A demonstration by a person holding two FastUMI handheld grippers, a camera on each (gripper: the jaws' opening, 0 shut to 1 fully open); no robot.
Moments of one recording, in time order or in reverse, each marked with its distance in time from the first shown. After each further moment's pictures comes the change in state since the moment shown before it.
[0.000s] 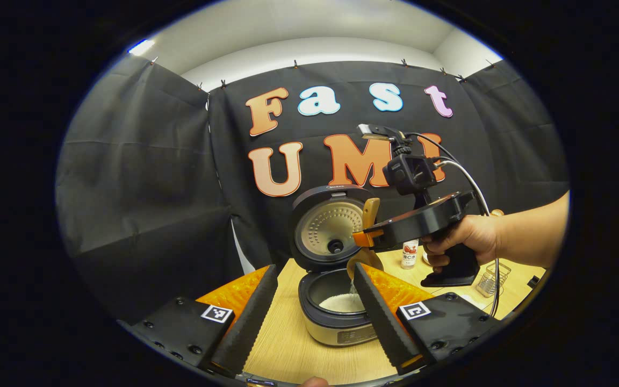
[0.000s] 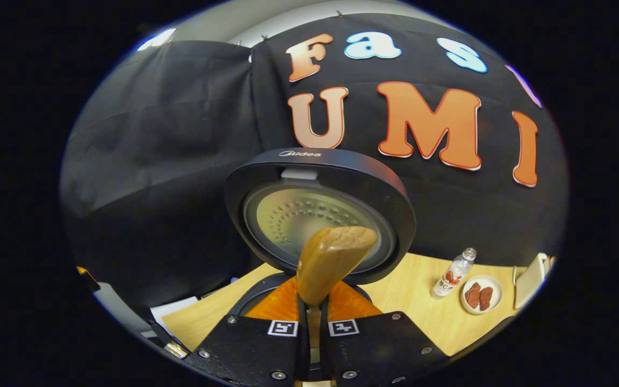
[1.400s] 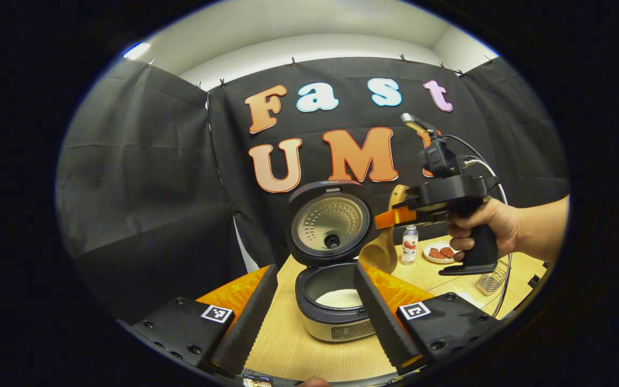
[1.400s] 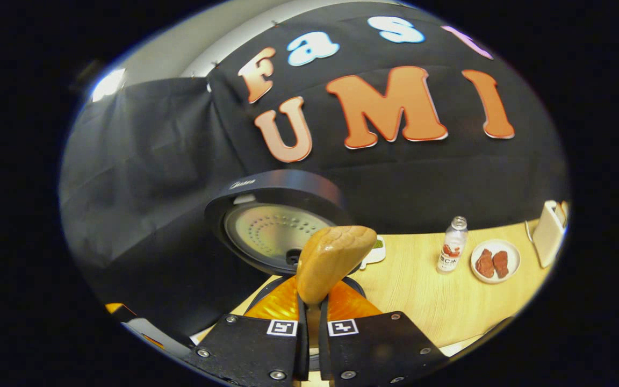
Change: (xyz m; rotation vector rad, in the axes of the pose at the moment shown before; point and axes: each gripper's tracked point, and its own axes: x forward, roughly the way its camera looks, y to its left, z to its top) left arm -0.006 -0.020 -0.003 0.022 0.030 0.023; right arm -0.048 -0.071 -0.008 0.443 -0.038 0.006
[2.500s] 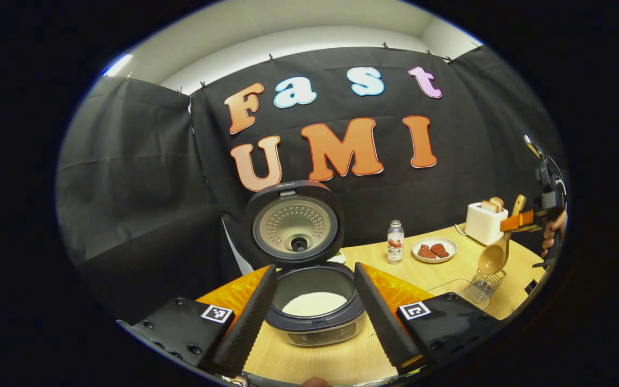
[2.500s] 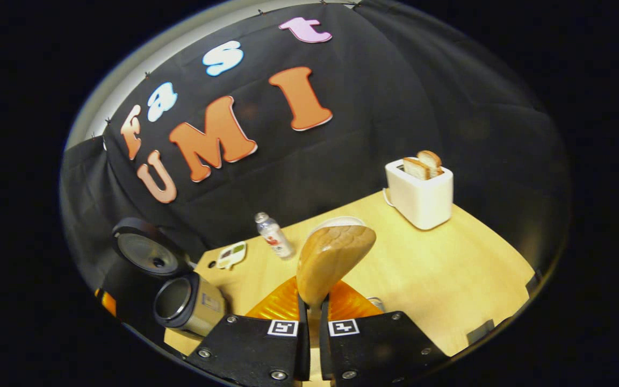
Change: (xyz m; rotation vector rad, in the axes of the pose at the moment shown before) left arm 0.026 -0.082 0.013 0.044 0.048 0.019; right arm -0.186 -0.322 -0.058 0.251 -0.055 -0.499
